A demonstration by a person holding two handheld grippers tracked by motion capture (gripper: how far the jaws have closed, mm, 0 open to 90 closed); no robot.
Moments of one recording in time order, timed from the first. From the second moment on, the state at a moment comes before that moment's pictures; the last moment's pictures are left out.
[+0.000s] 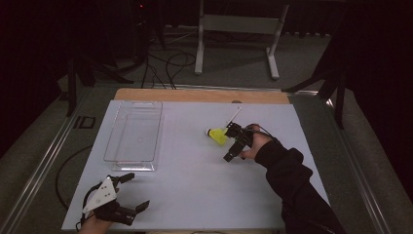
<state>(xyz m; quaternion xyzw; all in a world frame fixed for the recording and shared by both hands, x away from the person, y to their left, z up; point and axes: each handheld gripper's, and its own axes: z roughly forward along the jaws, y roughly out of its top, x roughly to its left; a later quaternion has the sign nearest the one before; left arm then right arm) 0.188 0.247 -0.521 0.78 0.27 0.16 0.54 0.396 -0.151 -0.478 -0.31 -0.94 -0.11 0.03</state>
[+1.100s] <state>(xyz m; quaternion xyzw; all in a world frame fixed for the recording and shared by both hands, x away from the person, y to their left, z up) 0.188 0.246 -0.522 0.79 0.27 0.16 0.53 0.439 -0.120 -0.487 -0.36 -0.93 -0.10 0.04</state>
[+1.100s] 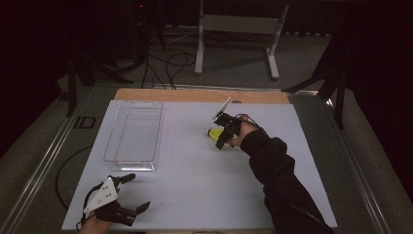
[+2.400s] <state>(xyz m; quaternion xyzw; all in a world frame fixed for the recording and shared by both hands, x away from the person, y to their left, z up) 0.189 0.246 -0.523 0.79 0.27 0.15 0.53 0.458 -0.098 -0.507 -0.34 -0.94 -0.09 -0.01</state>
